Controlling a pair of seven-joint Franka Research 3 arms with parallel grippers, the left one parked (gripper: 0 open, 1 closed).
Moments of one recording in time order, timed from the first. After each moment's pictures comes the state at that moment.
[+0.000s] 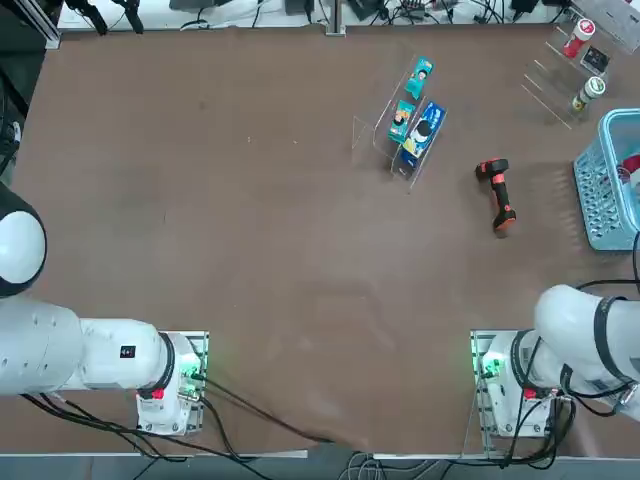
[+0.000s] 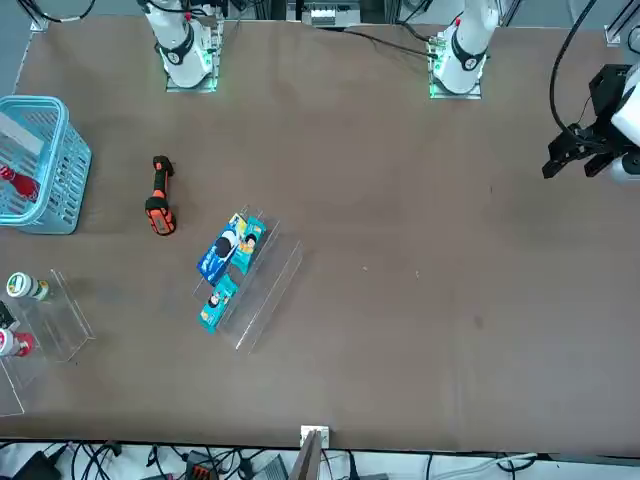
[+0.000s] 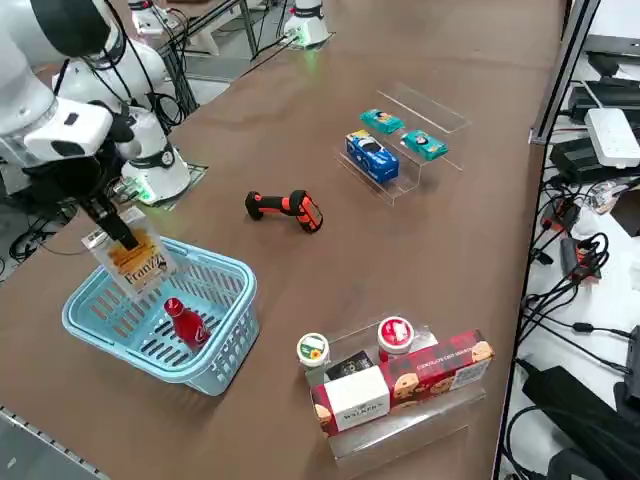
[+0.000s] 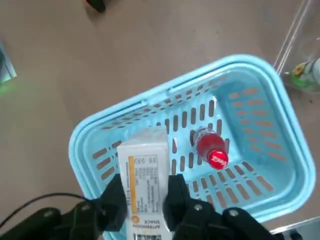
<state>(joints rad) -0.68 -0.01 -0.13 -1.96 0.01 1.86 -1.97</state>
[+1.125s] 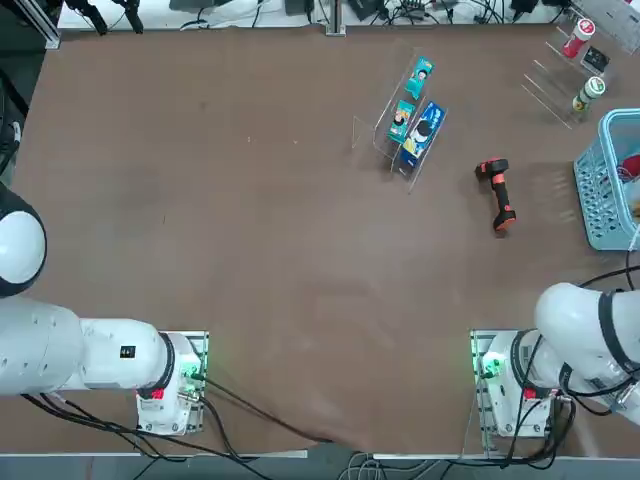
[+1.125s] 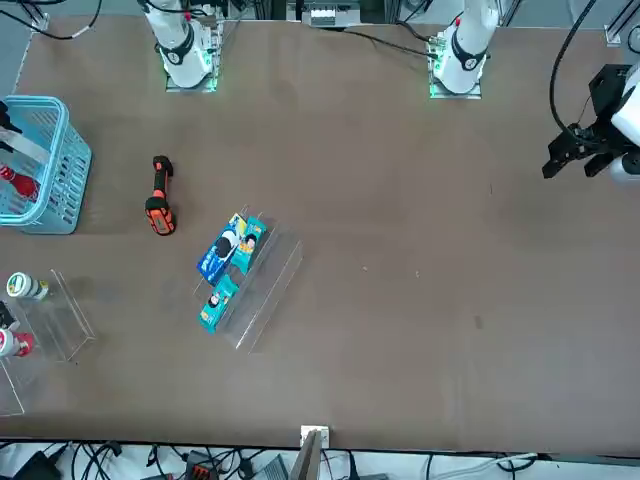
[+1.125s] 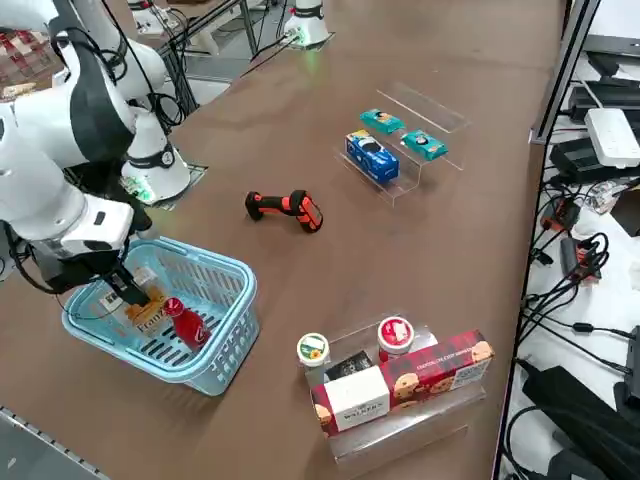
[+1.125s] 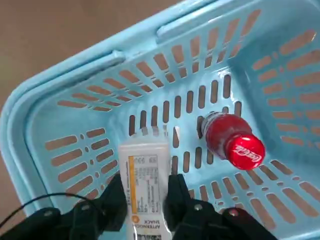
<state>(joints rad) -0.74 0.18 -0.13 -2.01 0.01 2.05 -2.03</state>
